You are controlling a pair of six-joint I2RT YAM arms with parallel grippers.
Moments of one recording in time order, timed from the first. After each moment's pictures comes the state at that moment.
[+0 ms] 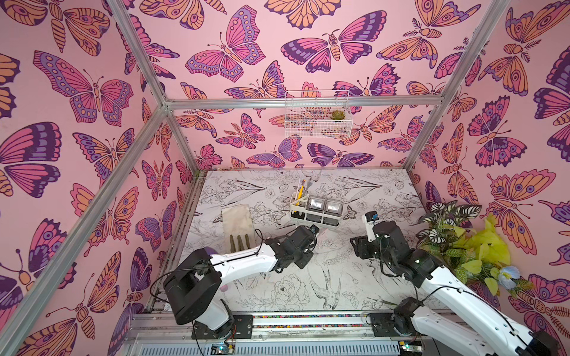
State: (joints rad) left arm -0.93 1.52 0.92 -0.36 -0.12 -0.13; right arm 0.57 0.84 0.65 -0.54 0.13 0.35
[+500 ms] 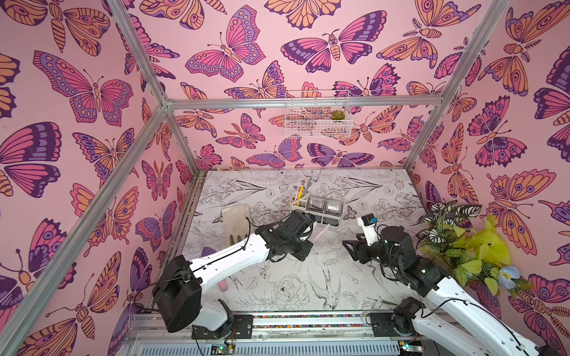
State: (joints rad) left arm -0.87 1.44 1.11 -0.63 0.09 -0.23; right arm 0.57 0.74 0.60 -0.41 -0.09 0.22
